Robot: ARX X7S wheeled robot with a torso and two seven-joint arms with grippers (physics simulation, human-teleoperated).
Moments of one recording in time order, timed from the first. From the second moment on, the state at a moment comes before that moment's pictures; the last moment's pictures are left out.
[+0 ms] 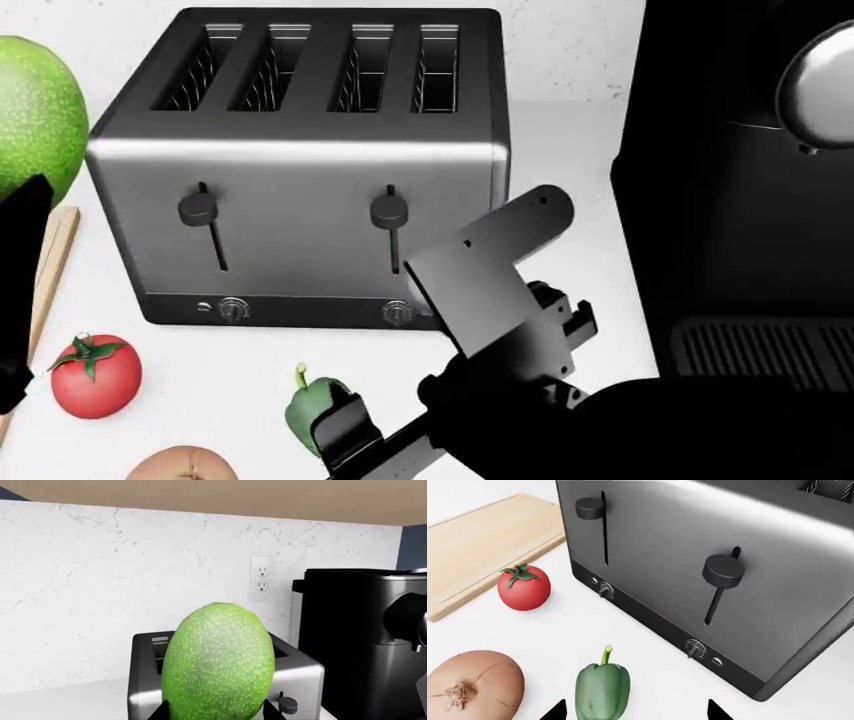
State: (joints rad) left arm -0.76 -0.79 0.00 0.82 -1.67 -0.90 -0.85; right arm 1.08 0.68 -0.76 -0.35 1.49 0.99 0.45
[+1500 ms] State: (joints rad) left arm -0.77 -0.82 0.02 0.86 -1.74 -0.87 -0.92; right arm 1.01 0.49 -0.97 -0.08 1.20 0.89 0.20
